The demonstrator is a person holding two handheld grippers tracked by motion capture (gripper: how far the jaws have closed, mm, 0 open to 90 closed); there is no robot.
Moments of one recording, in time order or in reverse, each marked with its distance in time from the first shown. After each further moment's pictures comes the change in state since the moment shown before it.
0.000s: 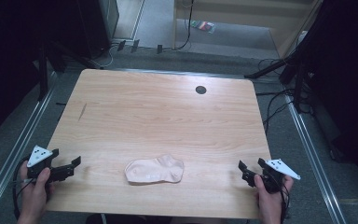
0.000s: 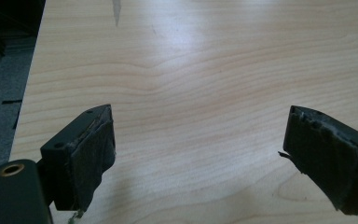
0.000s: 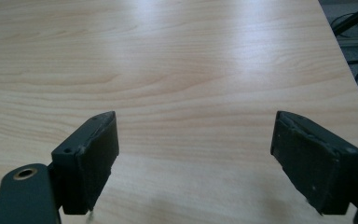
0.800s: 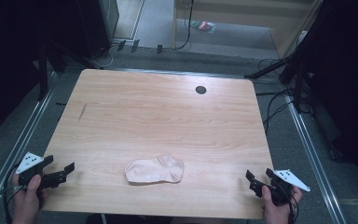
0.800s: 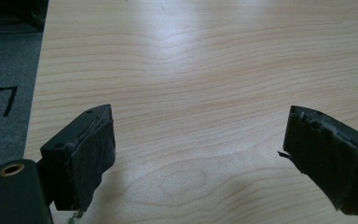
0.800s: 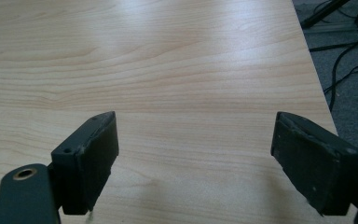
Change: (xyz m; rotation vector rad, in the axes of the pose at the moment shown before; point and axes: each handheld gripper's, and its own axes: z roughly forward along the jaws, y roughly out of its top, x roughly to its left) left arm 0.013 -0.015 -0.012 0.021 -0.029 -0.046; right arm -0.014 -0.018 -0.025 0.031 -0.047 0.031
